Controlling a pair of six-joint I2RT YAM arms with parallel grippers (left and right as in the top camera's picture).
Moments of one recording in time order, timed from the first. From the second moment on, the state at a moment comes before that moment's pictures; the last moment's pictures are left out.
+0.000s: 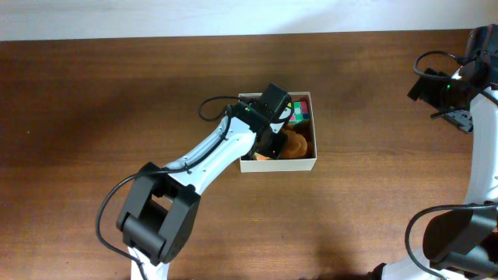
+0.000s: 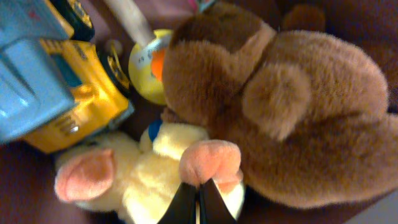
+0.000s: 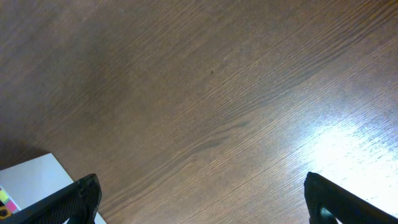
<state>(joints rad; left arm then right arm) -0.65 2.03 1.57 -0.79 0.07 -0.12 -0.33 1.76 1.79 -1.22 0.03 0.34</state>
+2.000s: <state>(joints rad) -0.65 2.12 2.04 -1.23 0.02 -0.13 -0.33 1.76 1.79 -1.22 0.03 0.34</state>
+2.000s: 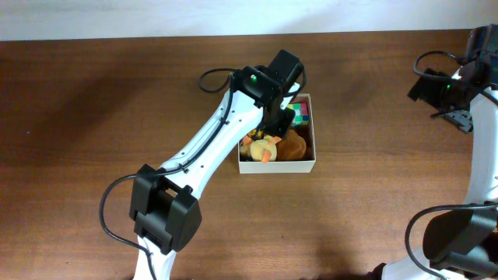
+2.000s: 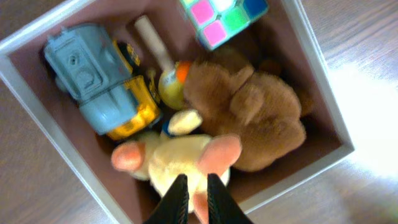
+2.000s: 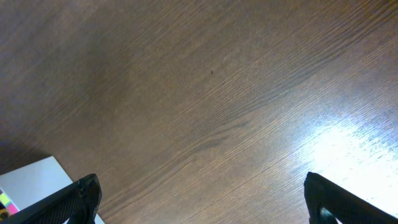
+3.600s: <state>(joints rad) -0.67 2.12 1.72 -0.94 0.06 -0.16 -0.33 1.76 1.79 -1.22 0.03 0.34</state>
